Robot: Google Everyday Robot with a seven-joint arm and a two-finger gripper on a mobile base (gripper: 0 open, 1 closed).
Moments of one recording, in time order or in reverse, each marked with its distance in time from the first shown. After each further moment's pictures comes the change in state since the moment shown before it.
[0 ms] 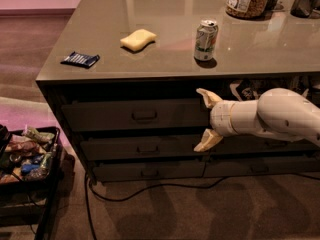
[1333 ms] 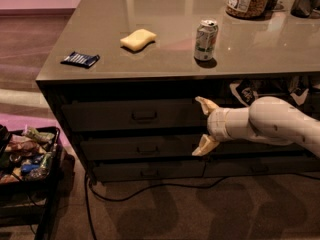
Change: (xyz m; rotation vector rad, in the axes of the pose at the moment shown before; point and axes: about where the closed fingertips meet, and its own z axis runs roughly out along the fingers) arm 0.026 0.017 0.031 -0.030 0.020 0.051
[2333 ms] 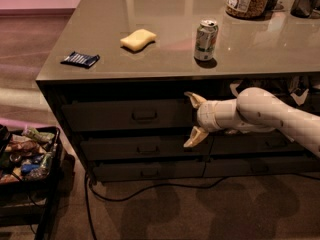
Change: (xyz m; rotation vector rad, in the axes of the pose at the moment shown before) arm -0.006 -0.024 0.050 -0.037 -0.093 -0.050
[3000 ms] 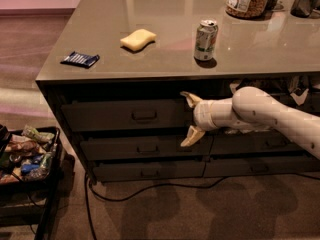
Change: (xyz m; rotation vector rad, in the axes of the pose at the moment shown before) arm -0.001 -0.002 0.010 -0.007 -0.016 -0.018
